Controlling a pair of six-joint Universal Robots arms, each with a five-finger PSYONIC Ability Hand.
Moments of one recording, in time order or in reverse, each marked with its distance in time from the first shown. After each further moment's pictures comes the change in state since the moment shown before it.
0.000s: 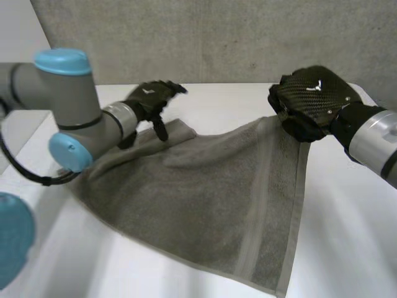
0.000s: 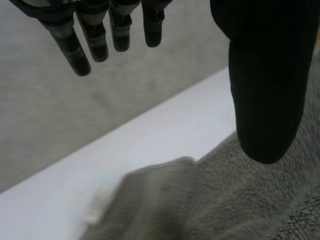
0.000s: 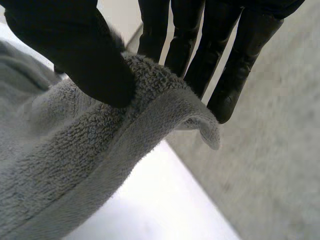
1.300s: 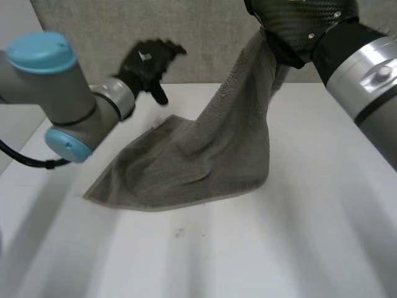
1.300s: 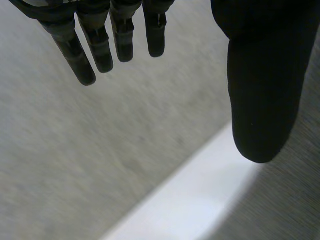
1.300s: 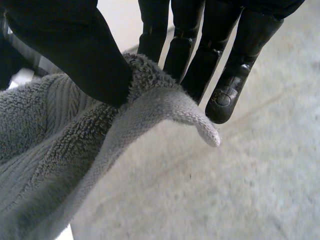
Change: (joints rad) left arm -0.012 0.136 -0.138 0.290 0.007 0.040; right arm 0.197 -0.012 -0.181 -0.241 0.157 -0.143; left_hand 0.113 0.112 0.113 0.112 0.088; right_hand 0.000 0.000 0.005 0.004 0.005
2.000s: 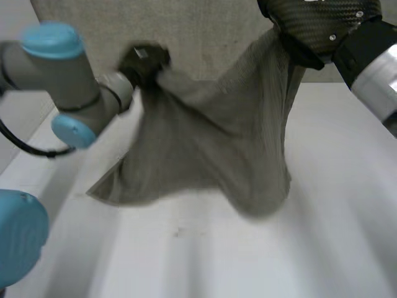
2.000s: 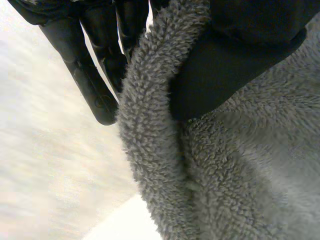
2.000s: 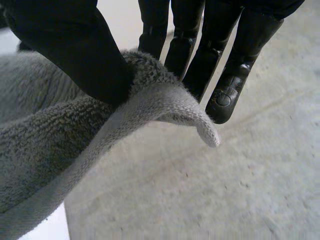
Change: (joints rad) left arm 0.016 -0.195 0.398 -0.213 -0.074 0.000; right arm -0.098 -0.051 0.048 -0.009 -0.124 -0.014; left_hand 0.864 0.921 0.918 0.923 0.904; right_hand 0.000 0.000 0.000 0.000 0.000
